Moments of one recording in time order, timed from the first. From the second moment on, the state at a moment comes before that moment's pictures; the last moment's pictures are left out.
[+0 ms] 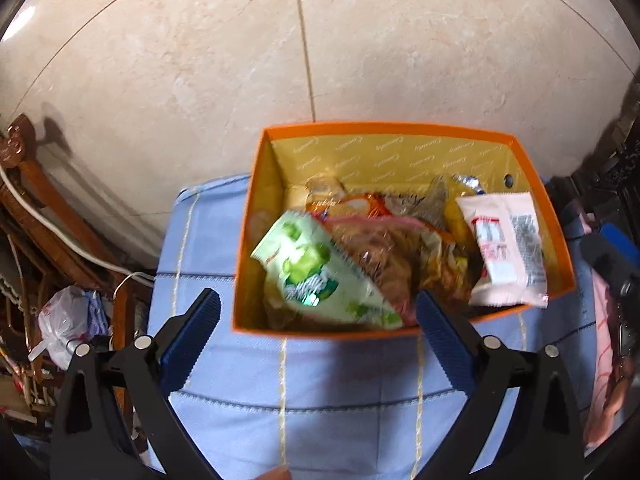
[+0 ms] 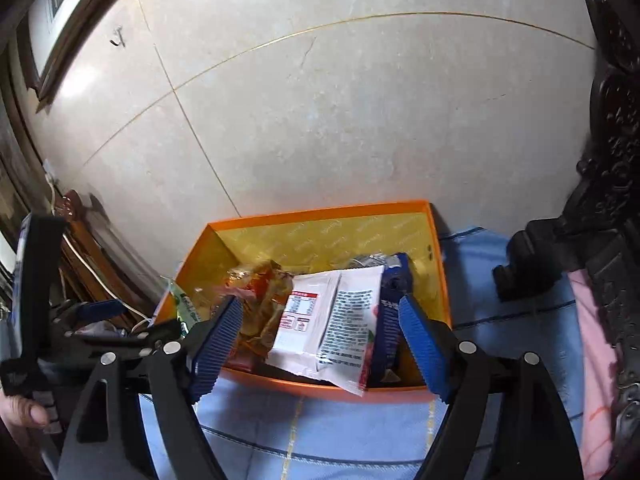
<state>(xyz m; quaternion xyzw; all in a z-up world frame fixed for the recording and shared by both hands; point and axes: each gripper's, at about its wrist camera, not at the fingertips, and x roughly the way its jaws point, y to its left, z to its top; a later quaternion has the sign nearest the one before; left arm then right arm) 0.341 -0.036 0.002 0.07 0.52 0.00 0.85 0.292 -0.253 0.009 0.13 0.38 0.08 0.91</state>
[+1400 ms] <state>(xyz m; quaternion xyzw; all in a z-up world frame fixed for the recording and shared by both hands) 0.141 -0.007 0.075 0.04 0.48 0.04 0.88 0.116 -0.218 0.059 0.11 0.37 0.07 0.92</state>
